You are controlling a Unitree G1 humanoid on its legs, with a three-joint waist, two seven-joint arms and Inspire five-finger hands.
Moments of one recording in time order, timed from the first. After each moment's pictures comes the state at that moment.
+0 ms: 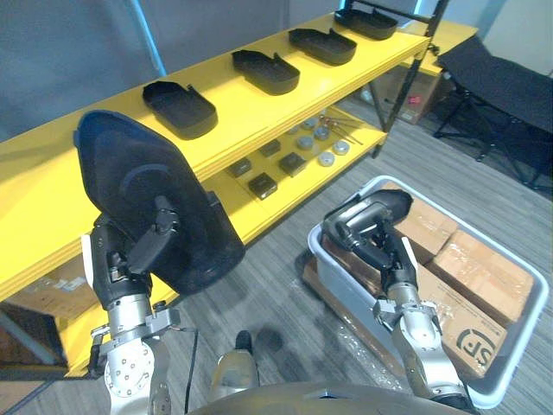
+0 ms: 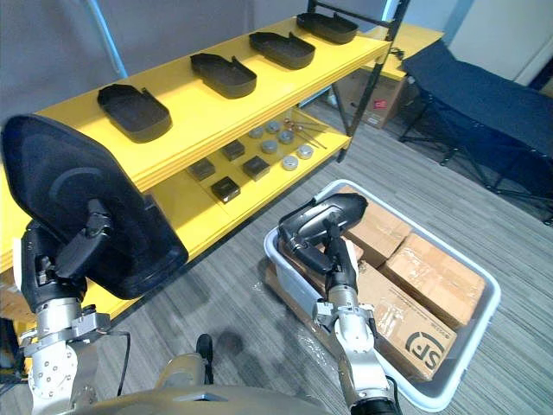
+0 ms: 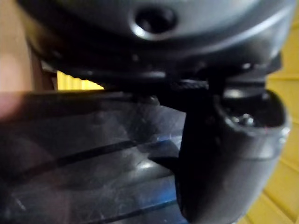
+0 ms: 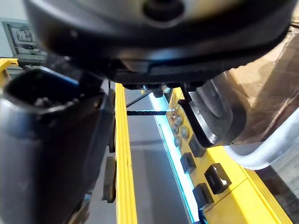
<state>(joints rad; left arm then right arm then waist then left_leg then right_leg) 0.49 0.00 0.14 -0.42 -0.19 -0.28 0.20 0.19 -0.20 0.09 0.11 0.21 -0.17 -0.13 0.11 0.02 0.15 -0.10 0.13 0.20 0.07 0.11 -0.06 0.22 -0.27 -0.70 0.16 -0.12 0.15</state>
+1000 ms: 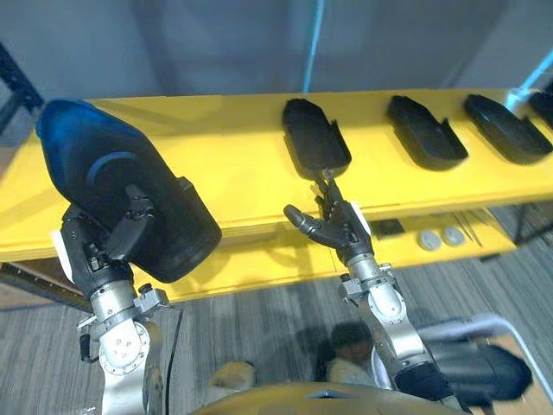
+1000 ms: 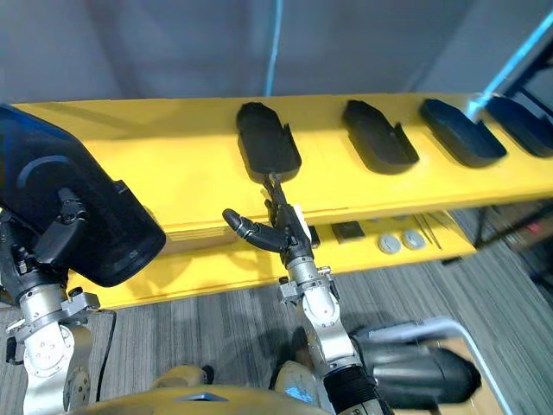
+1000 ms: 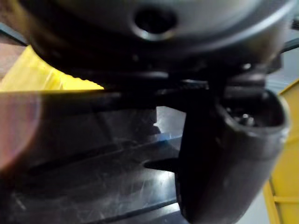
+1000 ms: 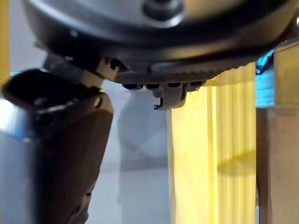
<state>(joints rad) 0.39 0.05 0.20 -0.38 -0.15 -0.24 0.37 0.01 -0.17 0.27 0.12 0.20 -0.29 0.03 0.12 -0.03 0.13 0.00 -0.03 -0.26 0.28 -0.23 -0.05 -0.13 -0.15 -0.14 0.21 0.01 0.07</state>
